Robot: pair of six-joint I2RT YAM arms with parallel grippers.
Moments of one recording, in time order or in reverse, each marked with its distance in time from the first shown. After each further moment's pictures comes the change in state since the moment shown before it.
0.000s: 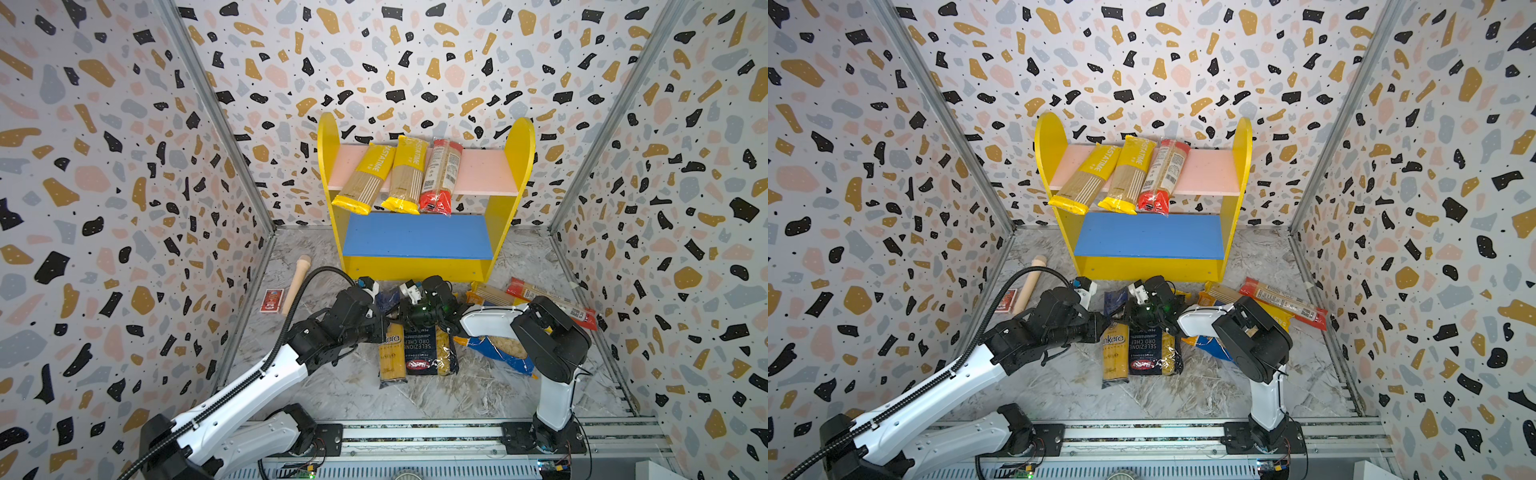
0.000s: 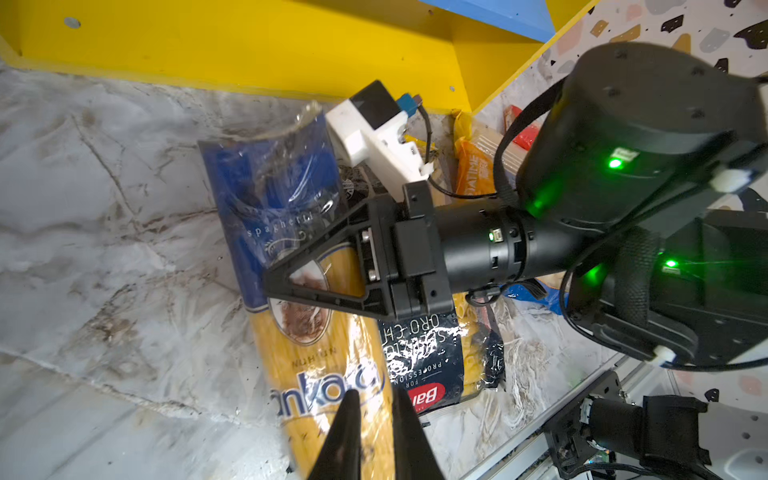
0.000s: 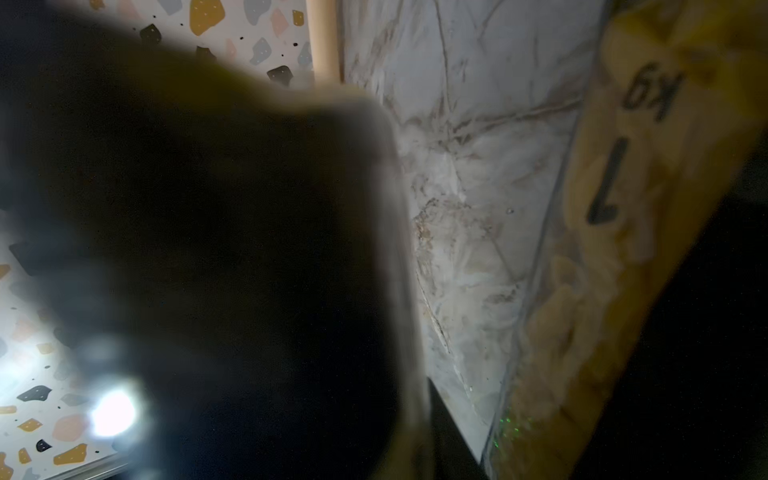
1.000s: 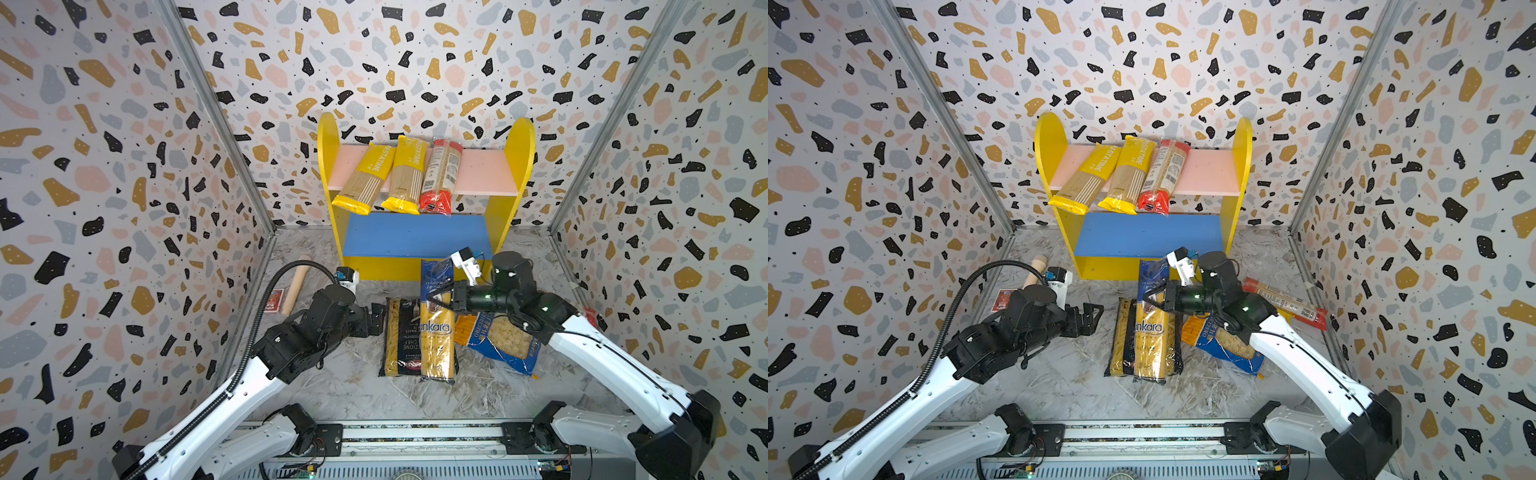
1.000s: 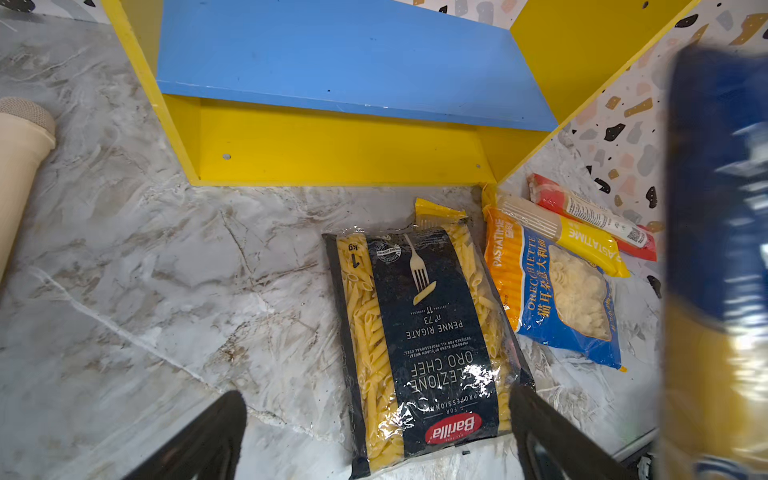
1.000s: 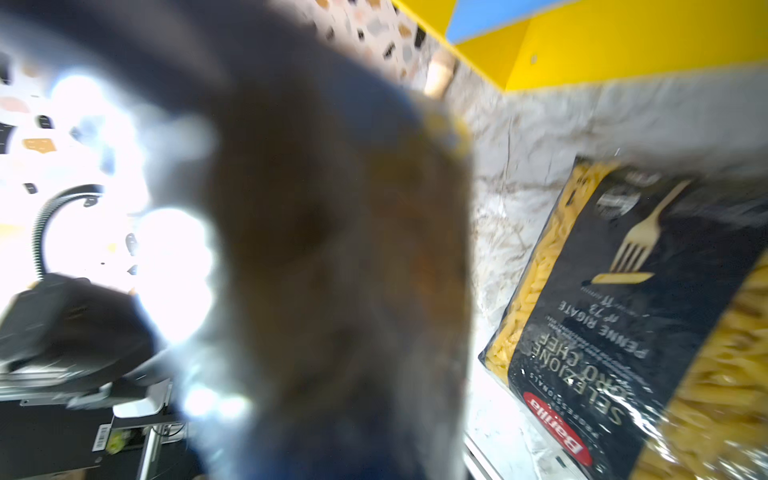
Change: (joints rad) left arm 0.001 -0.096 0.116 -0.138 -0.201 0.084; right arm -0.148 -0.763 0.146 -0.810 0.076 -0.387
